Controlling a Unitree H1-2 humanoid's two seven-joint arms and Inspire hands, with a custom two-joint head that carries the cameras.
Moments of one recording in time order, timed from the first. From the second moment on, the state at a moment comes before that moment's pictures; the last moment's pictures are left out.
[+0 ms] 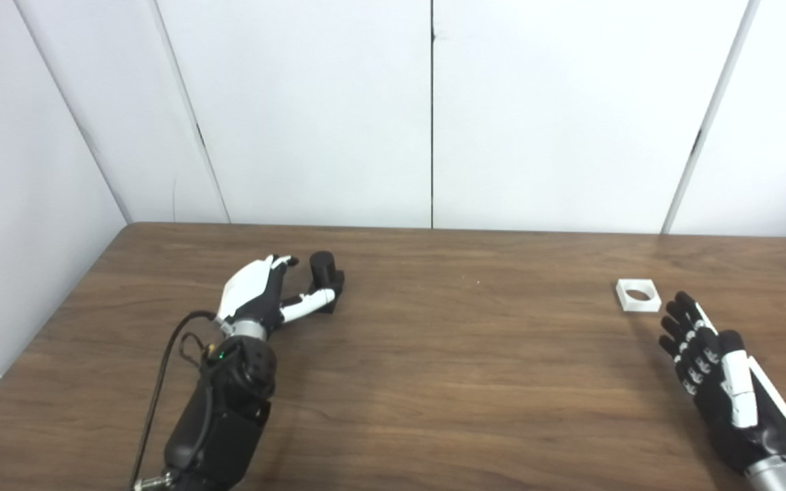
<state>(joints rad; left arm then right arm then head) -0.45 0.25 -0.07 0.24 0.77 0.47 -0.06 -0.09 -0.26 -0.12 0.03 0.25 -0.01 0.27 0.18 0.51</state>
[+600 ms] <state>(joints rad) -0.46 0.15 0.00 0.28 0.95 0.47 -0.13 -0.09 -0.26 -0.12 0.03 0.25 -0.01 0.27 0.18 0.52</state>
